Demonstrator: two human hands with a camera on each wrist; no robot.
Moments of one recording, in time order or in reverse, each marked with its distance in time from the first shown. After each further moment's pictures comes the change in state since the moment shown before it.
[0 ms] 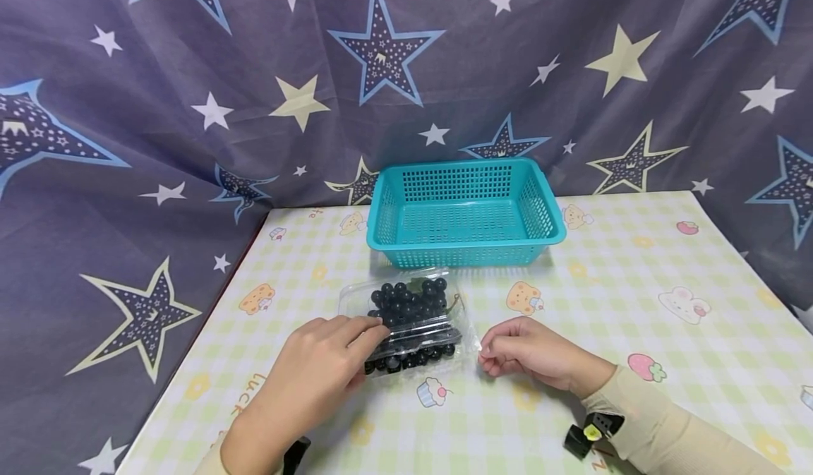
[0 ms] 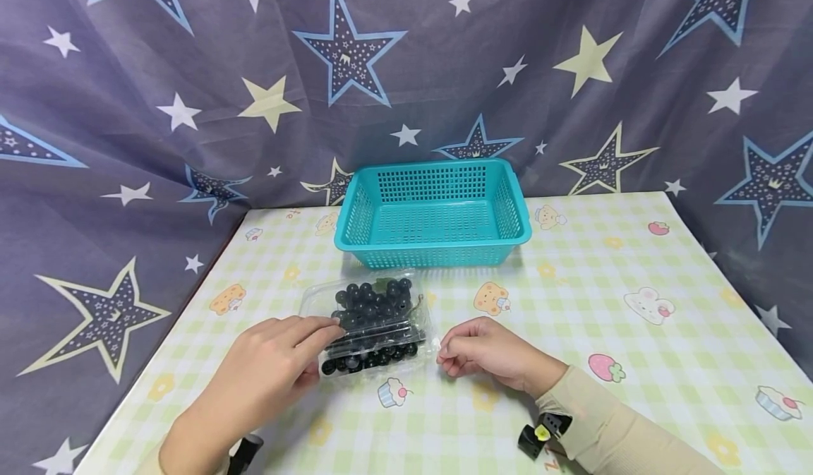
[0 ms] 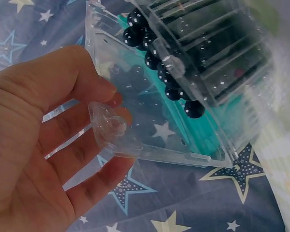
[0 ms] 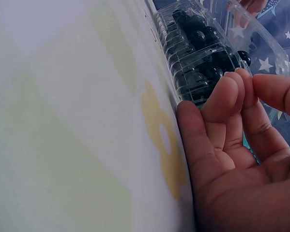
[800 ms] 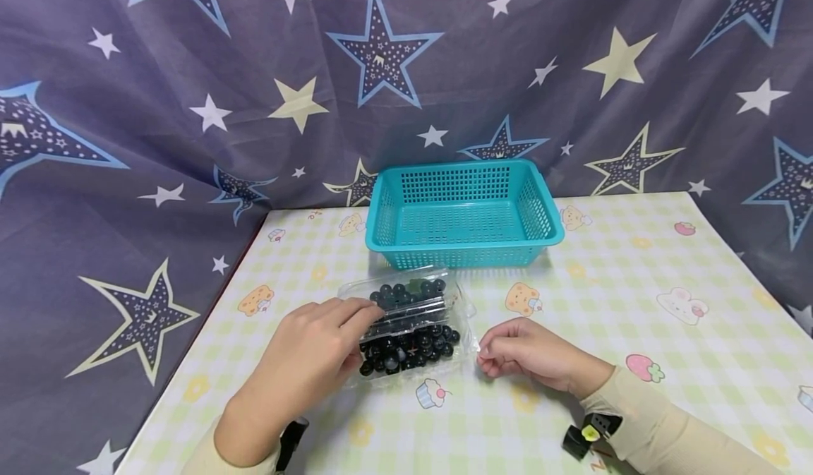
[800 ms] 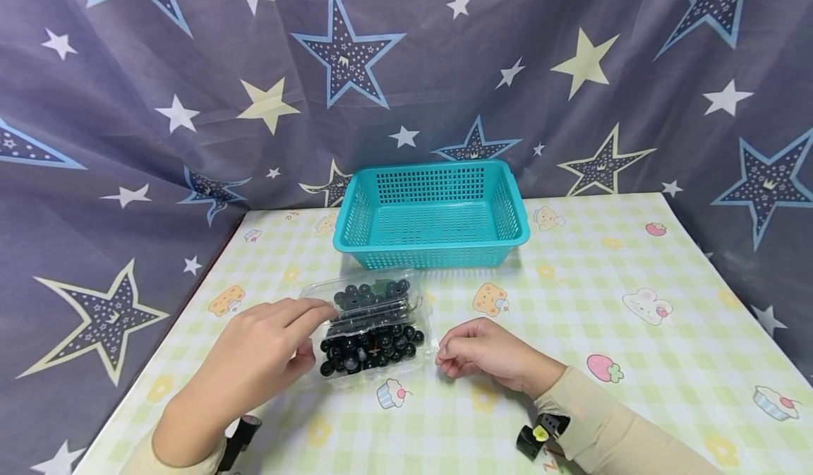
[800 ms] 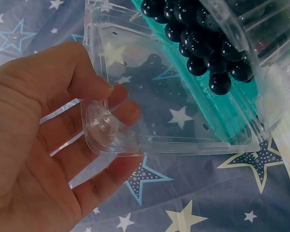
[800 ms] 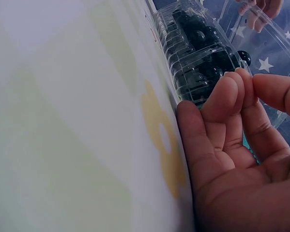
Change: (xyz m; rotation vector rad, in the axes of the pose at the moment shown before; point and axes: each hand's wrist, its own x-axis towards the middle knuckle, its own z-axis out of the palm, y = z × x) left_hand 0.015 -0.010 -0.014 -0.015 0.028 -0.040; right_hand -0.001 -0.001 0.001 0.008 0.005 0.007
